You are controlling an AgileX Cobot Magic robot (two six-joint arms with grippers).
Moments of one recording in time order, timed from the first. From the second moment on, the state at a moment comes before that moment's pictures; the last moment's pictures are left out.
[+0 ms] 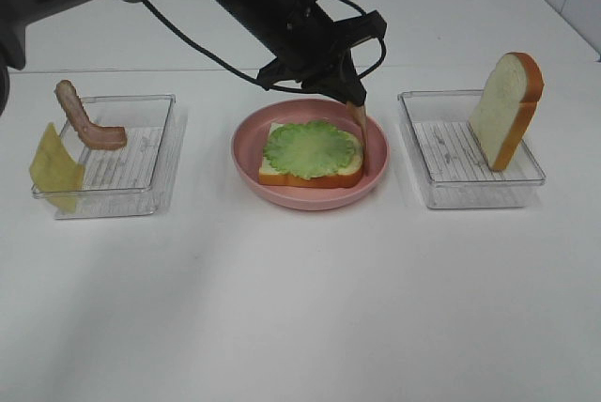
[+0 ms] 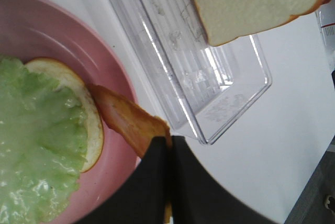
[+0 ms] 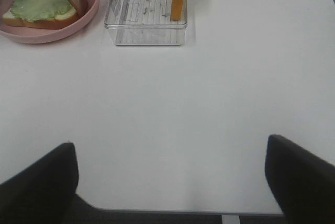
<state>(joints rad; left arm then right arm) -0.50 2.48 -2.25 -0.65 1.01 0.05 0.00 0.00 -0.46 0.02 1.11 -0.07</state>
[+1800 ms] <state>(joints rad) -0.47 2.45 -2.25 -0.20 1.08 -0.06 0.00 0.00 -0.46 0.02 1.11 -0.07</state>
